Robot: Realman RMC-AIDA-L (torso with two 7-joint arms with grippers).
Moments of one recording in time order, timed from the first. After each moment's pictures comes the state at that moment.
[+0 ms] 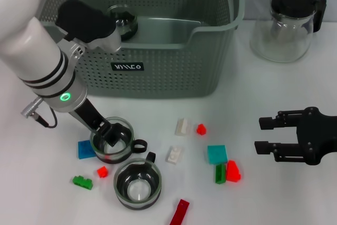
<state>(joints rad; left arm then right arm) -0.71 -2.17 1.31 1.15 2.86 1.52 -2.67 0.45 2.07 -0.76 -0.88 -2.08 -1.74 1.49</state>
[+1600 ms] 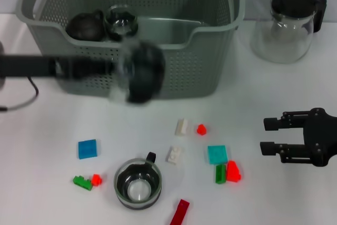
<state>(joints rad) -0.69 -1.95 0.39 0.61 2.14 1.97 -1.95 0.45 2.06 -0.72 -0.87 -2.08 -1.79 1.49</state>
